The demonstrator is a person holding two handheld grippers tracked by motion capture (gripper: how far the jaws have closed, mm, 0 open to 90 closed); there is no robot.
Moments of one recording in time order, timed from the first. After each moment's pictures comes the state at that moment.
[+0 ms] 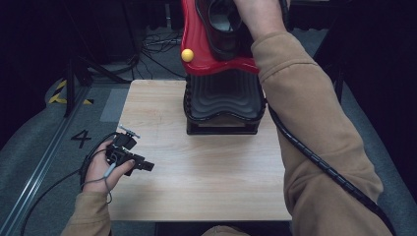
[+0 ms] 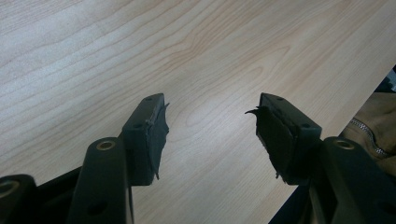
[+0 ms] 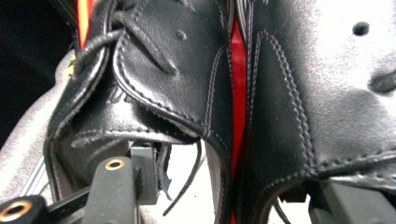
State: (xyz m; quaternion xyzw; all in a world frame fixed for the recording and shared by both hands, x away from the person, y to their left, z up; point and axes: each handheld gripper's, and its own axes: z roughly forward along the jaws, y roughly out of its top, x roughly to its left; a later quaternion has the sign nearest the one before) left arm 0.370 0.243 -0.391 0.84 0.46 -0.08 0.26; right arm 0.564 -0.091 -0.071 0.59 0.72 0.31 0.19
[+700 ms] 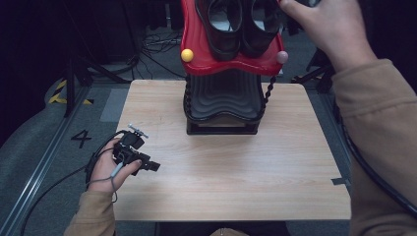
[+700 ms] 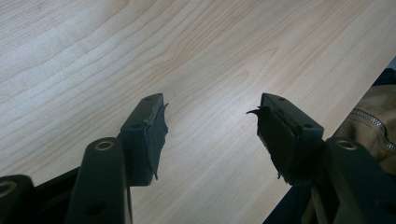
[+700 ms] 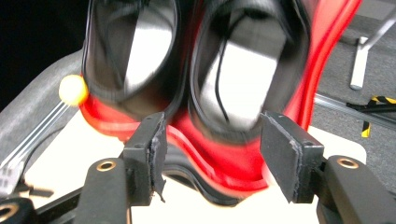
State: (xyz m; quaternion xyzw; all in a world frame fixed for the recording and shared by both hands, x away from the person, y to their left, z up) left arm 0.368 0.222 -0.381 0.86 0.44 -0.06 0.25; right arm 0.473 -0.182 -0.054 0.48 0.79 0.34 0.18
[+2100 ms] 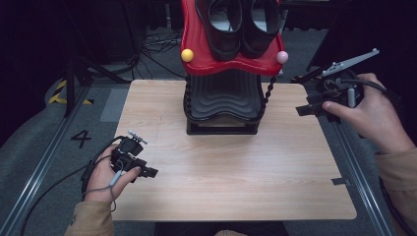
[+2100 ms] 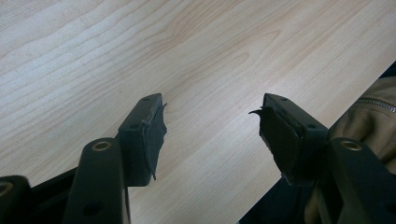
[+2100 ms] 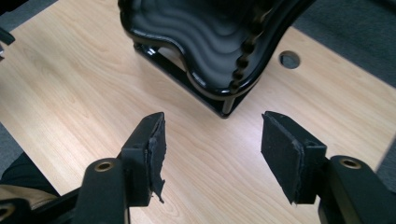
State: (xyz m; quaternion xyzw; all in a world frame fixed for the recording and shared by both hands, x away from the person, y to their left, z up) left arm 0.346 0.219 -0.373 0.86 0.46 -0.04 0.22; right arm 0.409 -0.291 -0.205 0.37 0.87 0.30 0.12
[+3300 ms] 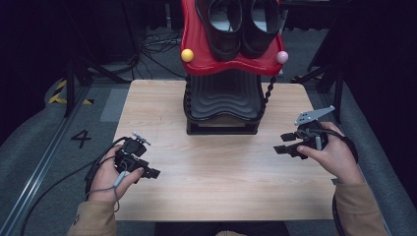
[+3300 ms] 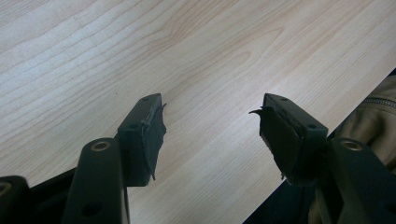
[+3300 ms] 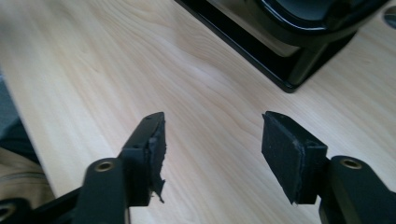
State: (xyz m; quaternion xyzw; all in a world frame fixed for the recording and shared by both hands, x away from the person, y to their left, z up) left arm 0.348 0.211 -0.379 0.86 0.46 -0.04 0.21; right arm 0.397 -0.285 -0.342 0.32 0.88 0.34 0.06
